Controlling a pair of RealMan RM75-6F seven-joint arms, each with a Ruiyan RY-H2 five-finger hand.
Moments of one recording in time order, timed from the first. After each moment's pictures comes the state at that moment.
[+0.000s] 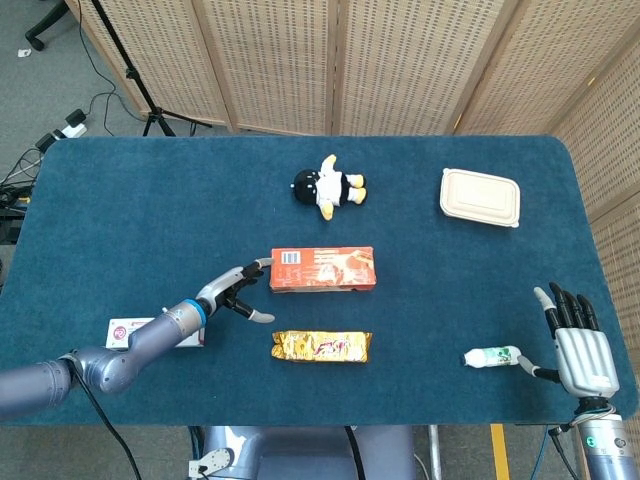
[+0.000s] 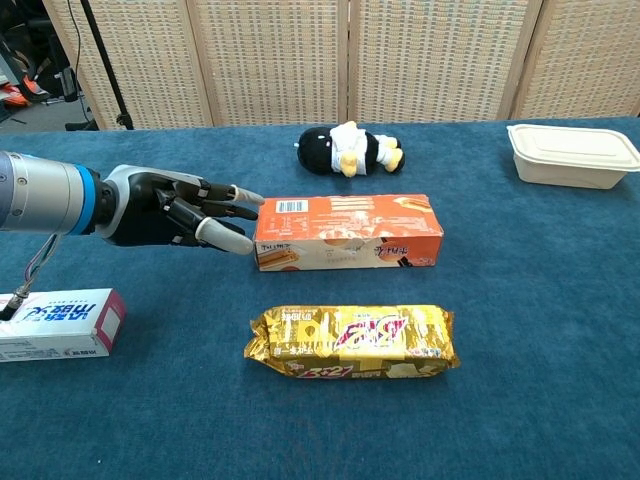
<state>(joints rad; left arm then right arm) -0.91 -1.37 -0.19 -1.54 0.91 0.40 -0.76 0.11 -1.19 0.07 -1.59 -1.41 1.40 -0.14</state>
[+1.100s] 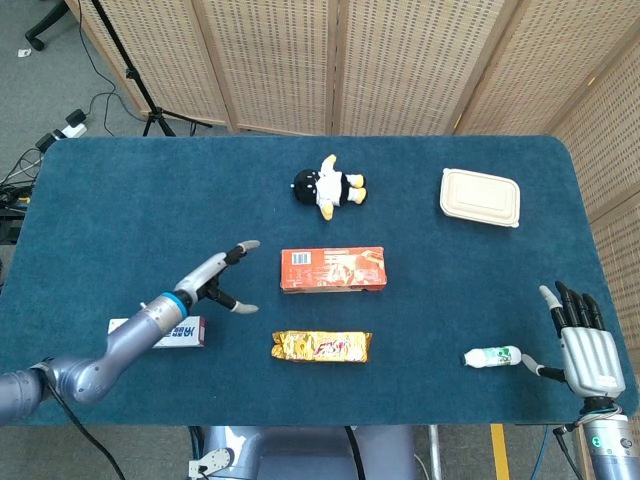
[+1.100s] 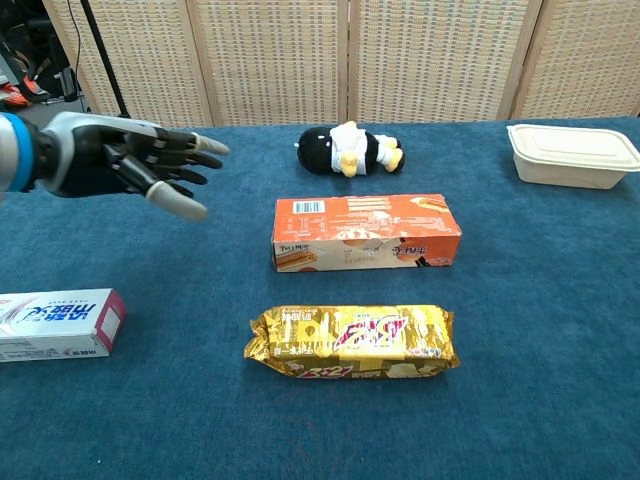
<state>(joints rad) -0.83 -1.23 -0.21 -1.67 0.93 0.54 -0.53 0.10 -1.18 0.07 -1.60 -1.41 1.41 -0.11</state>
